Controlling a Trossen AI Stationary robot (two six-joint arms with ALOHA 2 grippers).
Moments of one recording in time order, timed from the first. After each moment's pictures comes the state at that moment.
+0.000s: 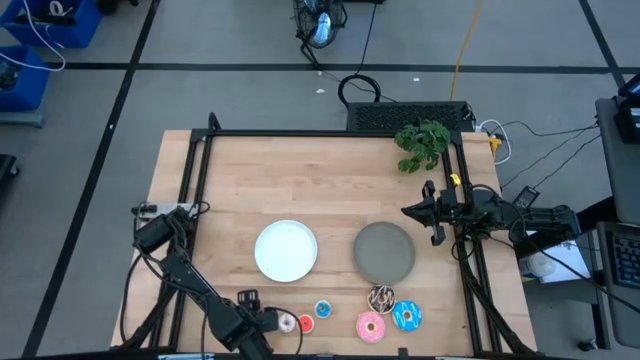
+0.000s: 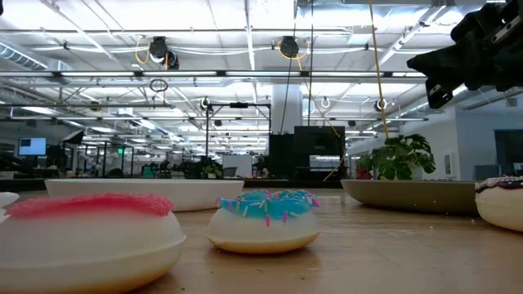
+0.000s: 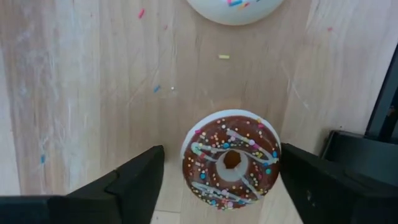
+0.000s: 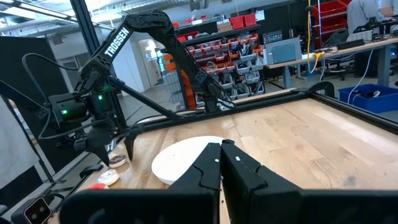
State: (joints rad) left arm -0.84 2.05 1.40 -0.83 -0.03 -0.98; right arm -0.03 0.01 0.01 0.07 -0.03 0.23
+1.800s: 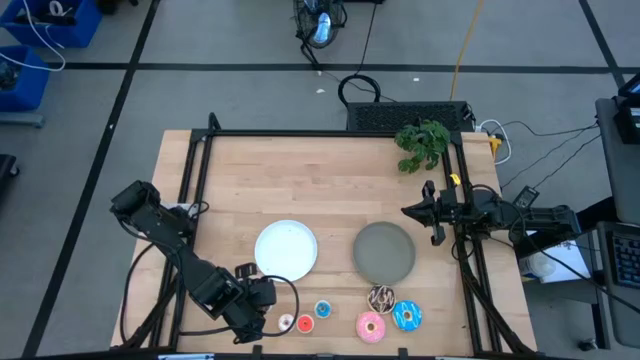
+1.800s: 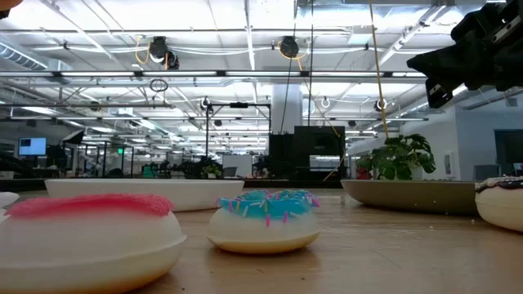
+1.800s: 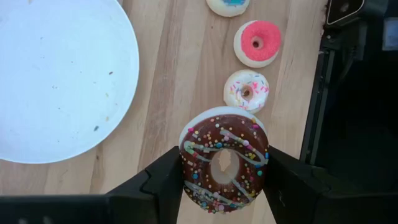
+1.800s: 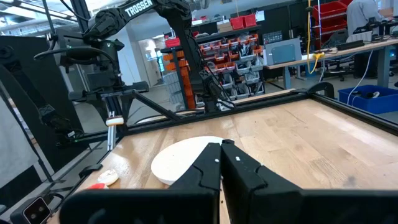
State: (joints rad) left arm -0.75 1.71 1.41 -0.95 -0.18 -0.93; right arm -0.03 0.01 0.01 0.07 -0.03 0.22
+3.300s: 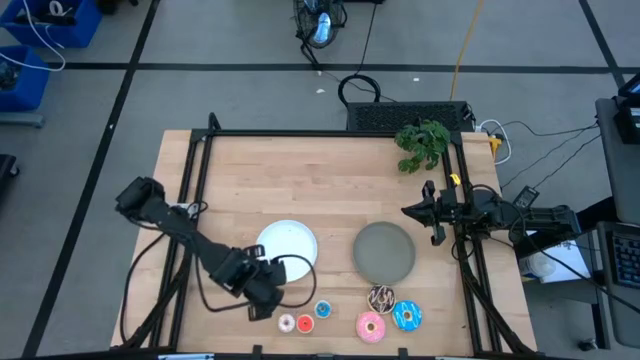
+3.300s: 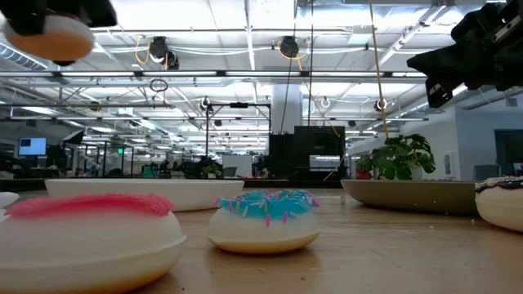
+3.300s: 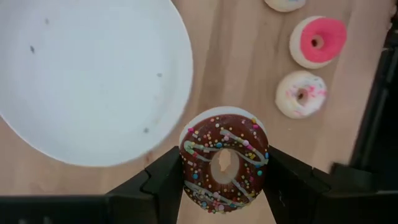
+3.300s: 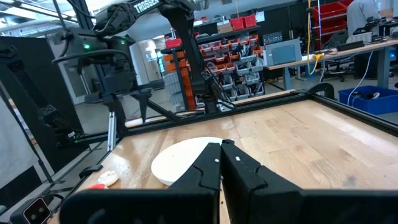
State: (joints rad) left arm -0.59 1.71 1.41 -1.05 -0.10 -0.76; right arm -0.03 0.01 0.01 0.08 -0.03 0.22
